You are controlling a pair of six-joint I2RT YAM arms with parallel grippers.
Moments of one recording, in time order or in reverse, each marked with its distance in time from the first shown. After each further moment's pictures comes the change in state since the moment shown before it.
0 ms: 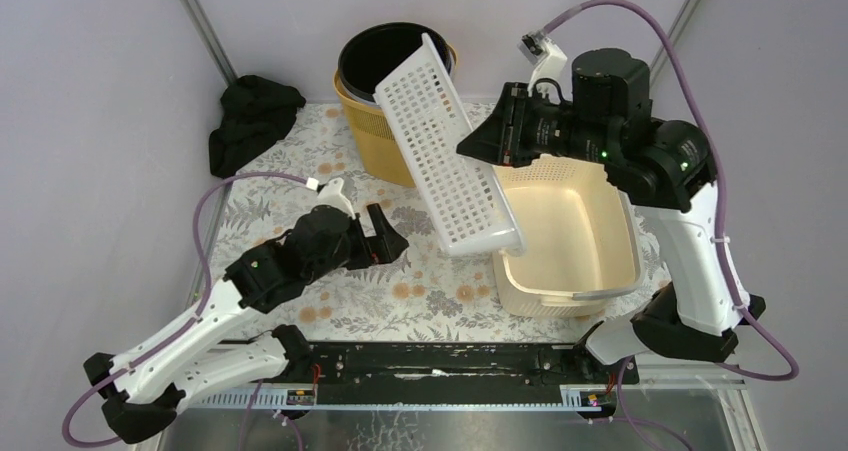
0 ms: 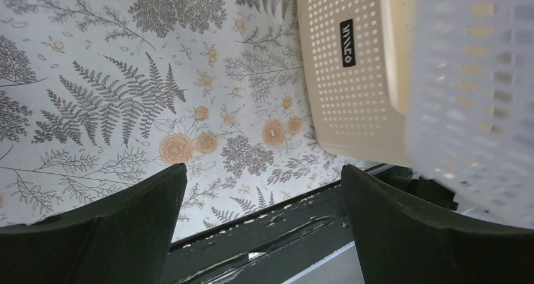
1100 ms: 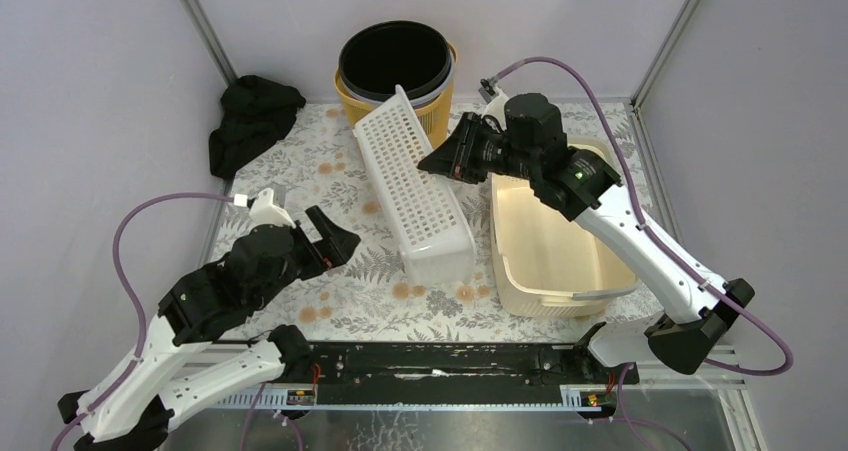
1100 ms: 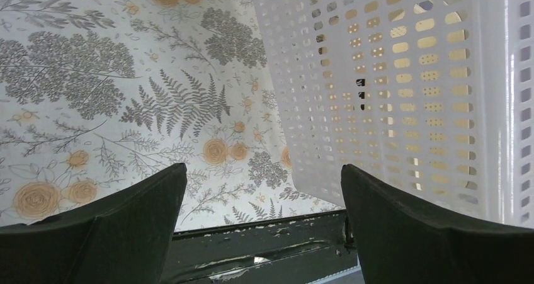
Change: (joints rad) left arm 0.000 -0.208 0.144 -0.297 -0.219 -0.095; right arm 0.000 -0.117 -0.735 0.650 -0.054 0.336
